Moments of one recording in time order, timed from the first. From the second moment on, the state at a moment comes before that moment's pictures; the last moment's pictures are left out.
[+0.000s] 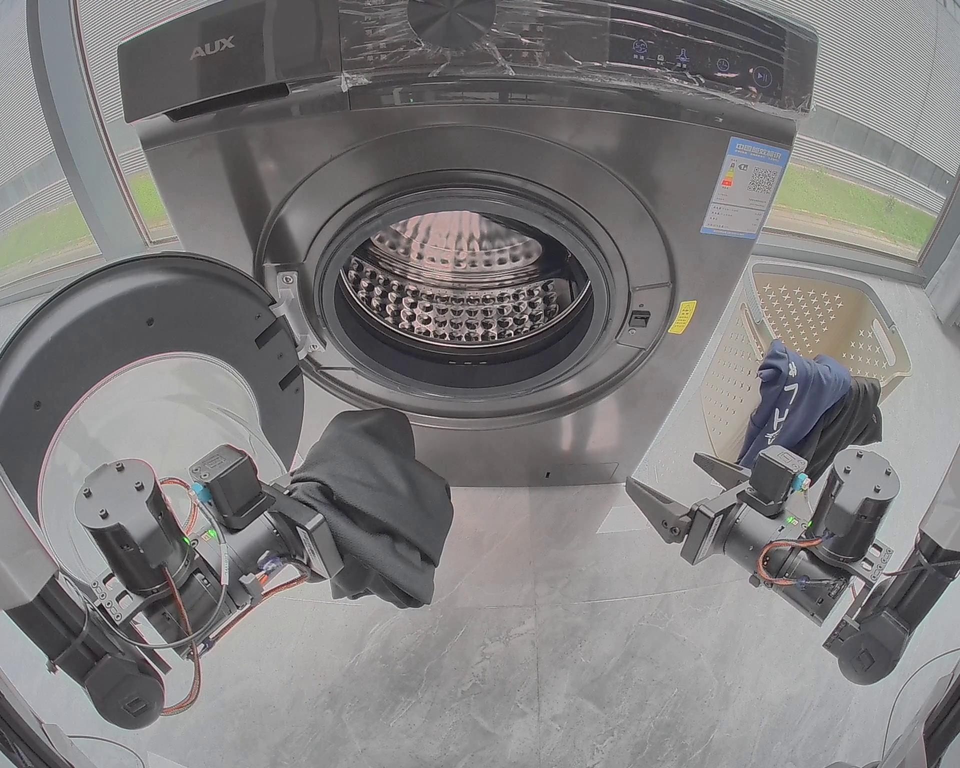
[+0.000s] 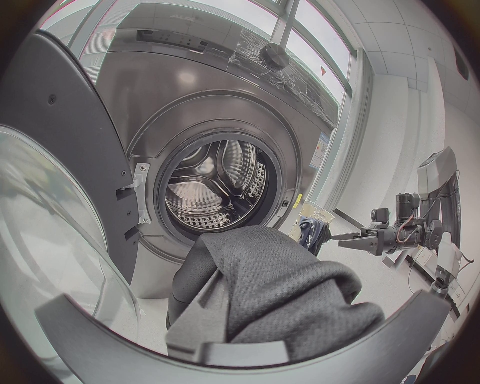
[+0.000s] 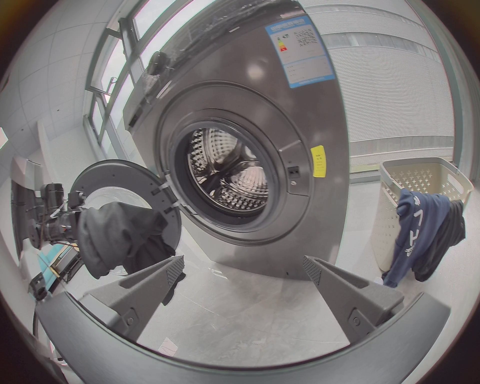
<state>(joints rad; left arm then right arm) -0.51 1.77 -0.27 -1.55 -0.03 -0.07 0.51 1.88 -0.31 -1.55 -0.01 0.15</state>
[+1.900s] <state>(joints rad) -0.60 1.84 -0.26 -1.55 -0.03 -0.06 0.59 1.90 -0.27 -1.55 -0.02 0.15</state>
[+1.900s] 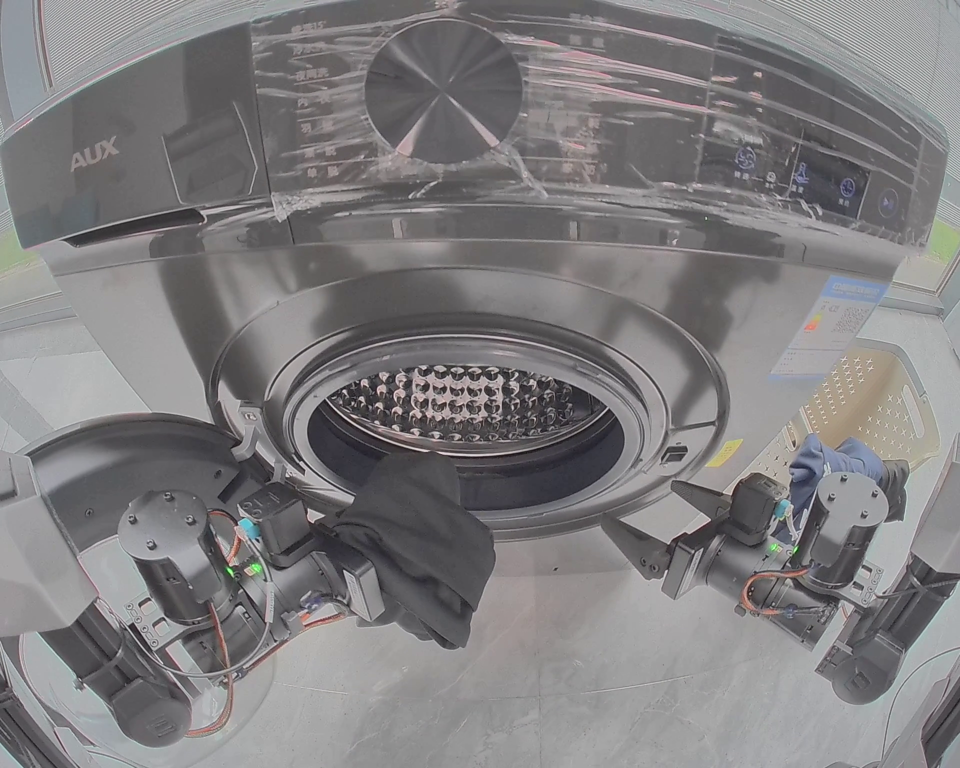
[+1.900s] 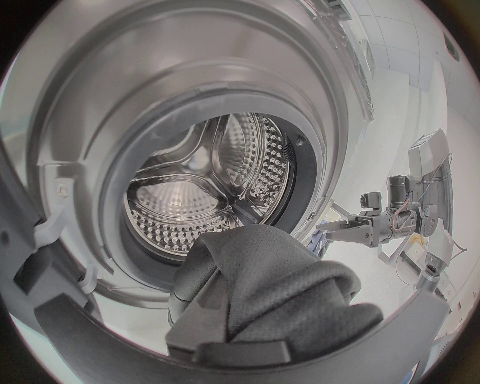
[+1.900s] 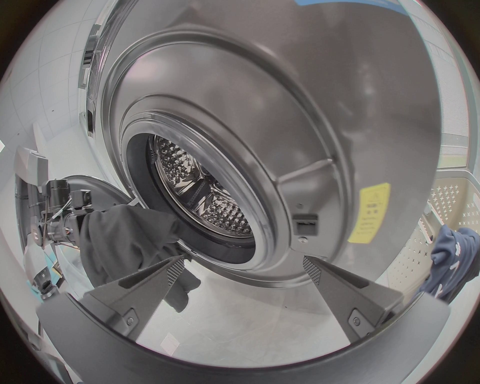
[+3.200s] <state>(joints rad) -0.59 2.33 -1.04 -1.37 0.00 -0.08 0.74 1.86 -0.22 -1.55 -0.02 0.15</state>
